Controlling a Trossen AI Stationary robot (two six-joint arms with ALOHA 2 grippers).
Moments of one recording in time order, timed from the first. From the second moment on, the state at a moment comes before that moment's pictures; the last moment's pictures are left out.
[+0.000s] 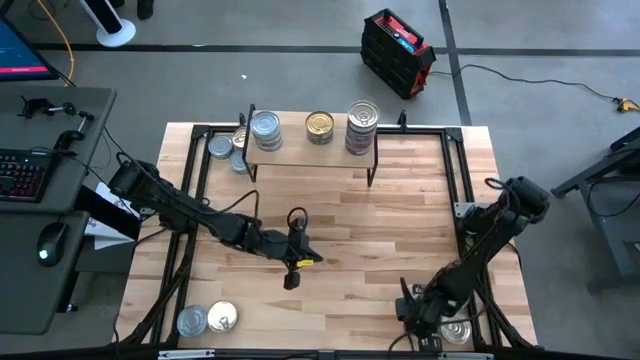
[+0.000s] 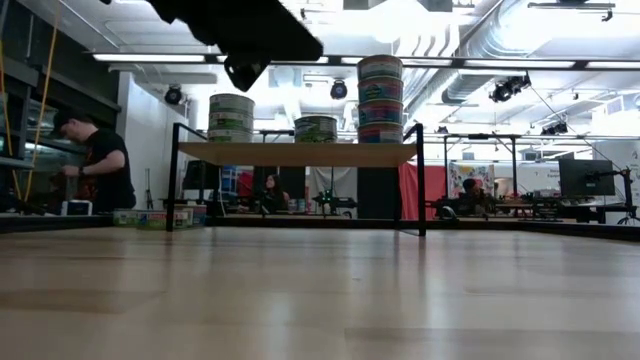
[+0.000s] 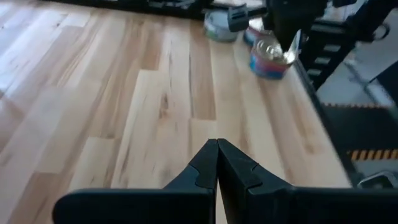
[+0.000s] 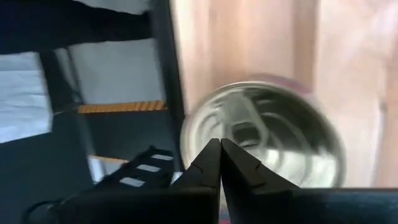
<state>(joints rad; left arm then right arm) -0.37 1.58 0.92 0.14 -0.22 -0.29 0.86 1.66 0.99 -0.49 -0.28 1.02</state>
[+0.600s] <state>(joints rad) -0.56 1.68 0.92 0.16 -0.35 -0.17 0.52 1.95 1.39 -0.57 0.03 0.62</state>
